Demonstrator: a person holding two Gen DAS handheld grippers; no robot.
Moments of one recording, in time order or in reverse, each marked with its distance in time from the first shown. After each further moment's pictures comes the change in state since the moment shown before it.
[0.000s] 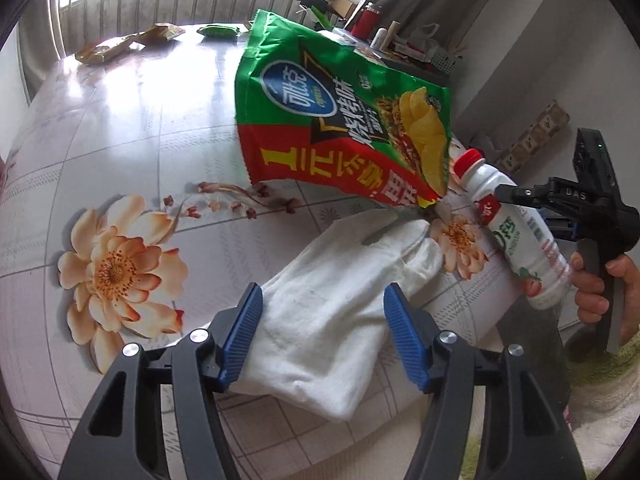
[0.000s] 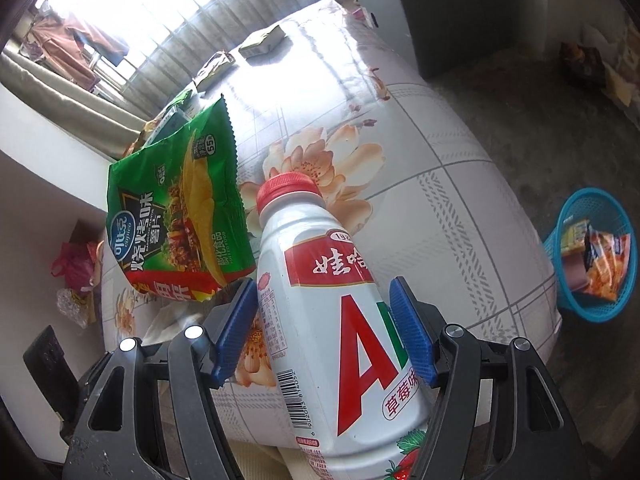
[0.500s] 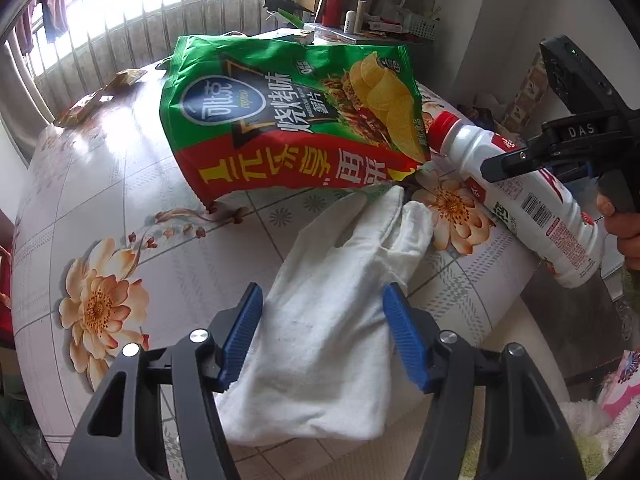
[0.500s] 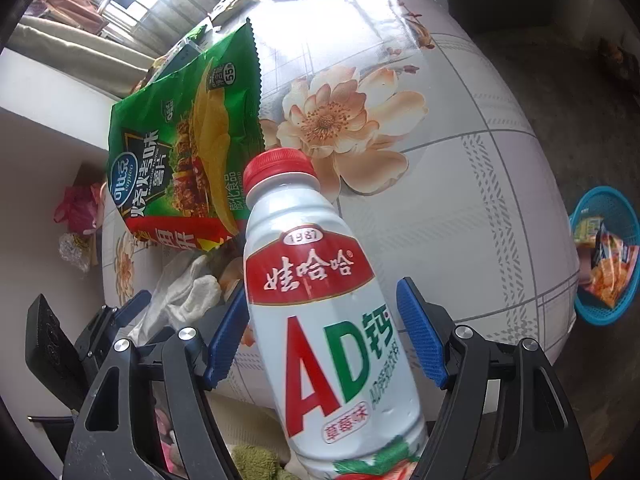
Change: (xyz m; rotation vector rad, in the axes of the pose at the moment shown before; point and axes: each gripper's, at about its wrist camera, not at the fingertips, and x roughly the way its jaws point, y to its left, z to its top) left arm 0.028 -0.054 0.001 0.233 -0.001 0.209; right arm 0.021 0.013 0.000 -0.099 0.217 0.008
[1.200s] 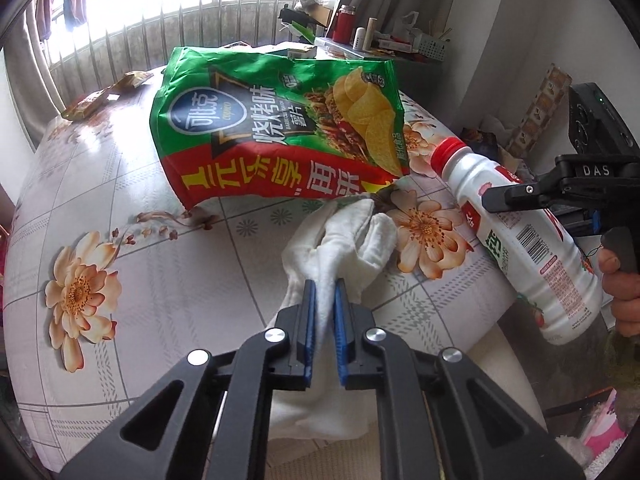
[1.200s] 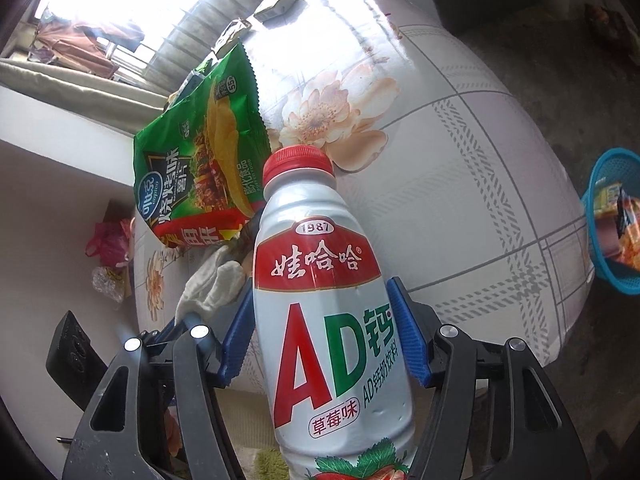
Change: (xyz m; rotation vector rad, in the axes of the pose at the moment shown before) left arm -0.009 -0.028 -0.005 -0.084 -0.062 -0.004; right arm -0.010 -0.021 -0.051 0.133 -0.103 0.152
